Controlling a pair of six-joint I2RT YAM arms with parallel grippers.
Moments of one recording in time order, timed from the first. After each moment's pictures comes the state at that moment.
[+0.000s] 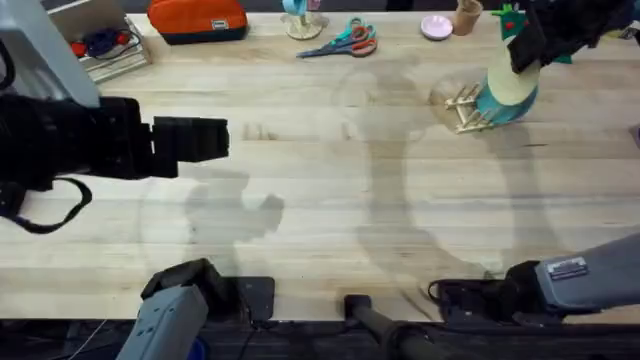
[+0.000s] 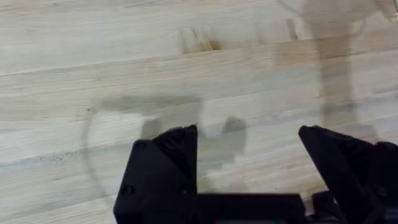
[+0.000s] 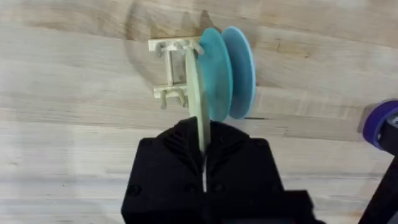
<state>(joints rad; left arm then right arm) 0.34 0.88 1.22 -1.41 0.43 0.31 -0.05 1.73 1.71 -1.29 0.13 -0.23</state>
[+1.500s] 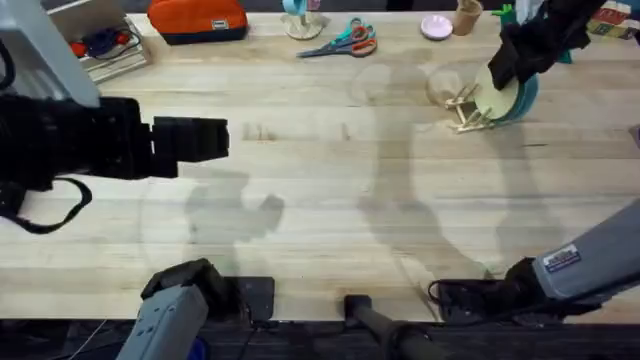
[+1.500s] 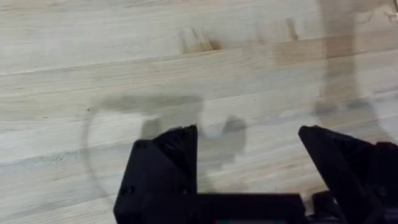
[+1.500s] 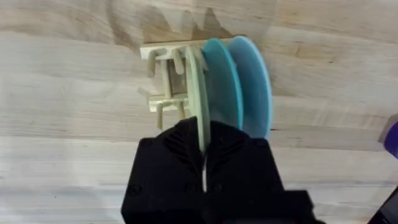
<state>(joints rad) 0.34 0.88 1.22 -1.41 0.43 0.31 -0.06 1.89 1.71 -1.26 0.13 -0.23</state>
